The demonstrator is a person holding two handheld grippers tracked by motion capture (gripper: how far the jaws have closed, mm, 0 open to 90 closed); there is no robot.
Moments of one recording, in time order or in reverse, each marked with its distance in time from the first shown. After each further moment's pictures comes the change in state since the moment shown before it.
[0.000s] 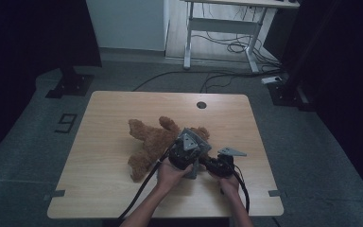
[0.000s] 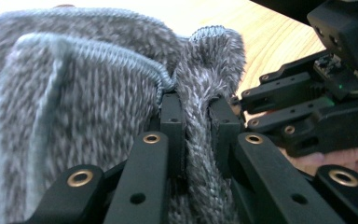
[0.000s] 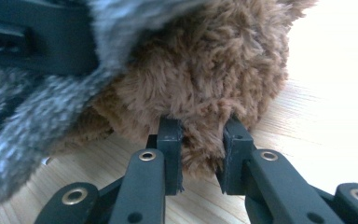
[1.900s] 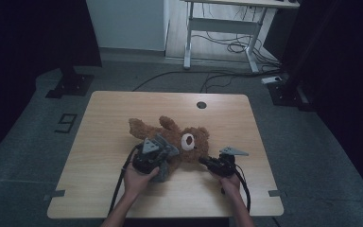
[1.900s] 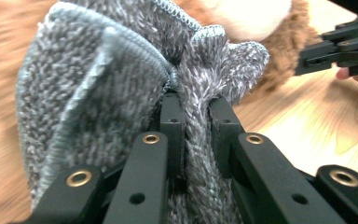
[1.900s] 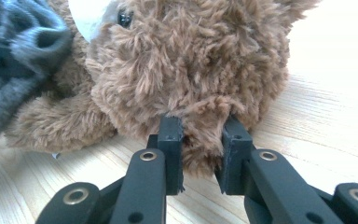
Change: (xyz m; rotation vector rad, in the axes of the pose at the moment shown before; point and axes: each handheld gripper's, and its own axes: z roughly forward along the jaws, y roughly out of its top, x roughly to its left) left arm 0.068 -0.070 -0.062 -0.010 0.057 -0.153; right arm -0.005 0.001 -0.002 -0.006 0.043 0.023
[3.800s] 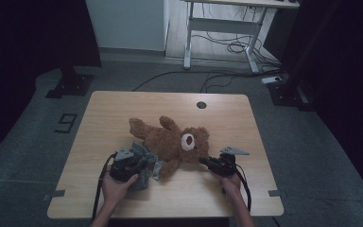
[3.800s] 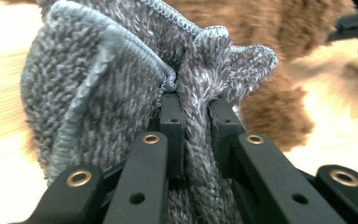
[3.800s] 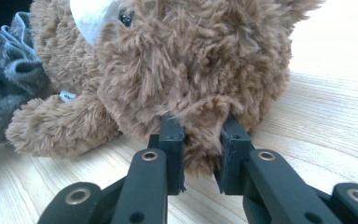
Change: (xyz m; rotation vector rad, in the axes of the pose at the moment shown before) left arm 0.048 -0.053 -0.035 -0.012 -0.008 -0.149; right arm -0.002 0.001 -0.001 0.004 0.015 -0.002
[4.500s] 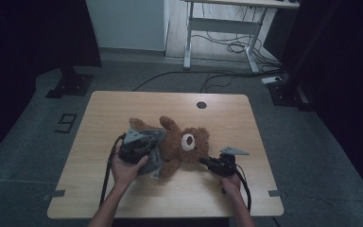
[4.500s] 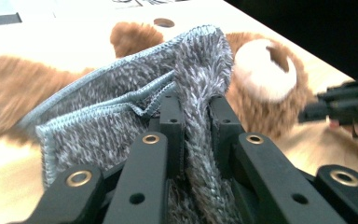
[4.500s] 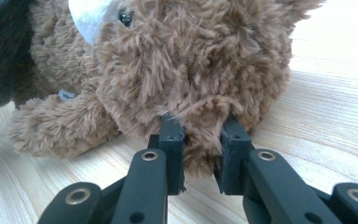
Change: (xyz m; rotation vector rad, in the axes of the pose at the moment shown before) left arm -0.035 0.082 0.013 -0.107 0.001 0.095; right arm 0.000 -0.001 0.001 0.003 -0.003 0.002
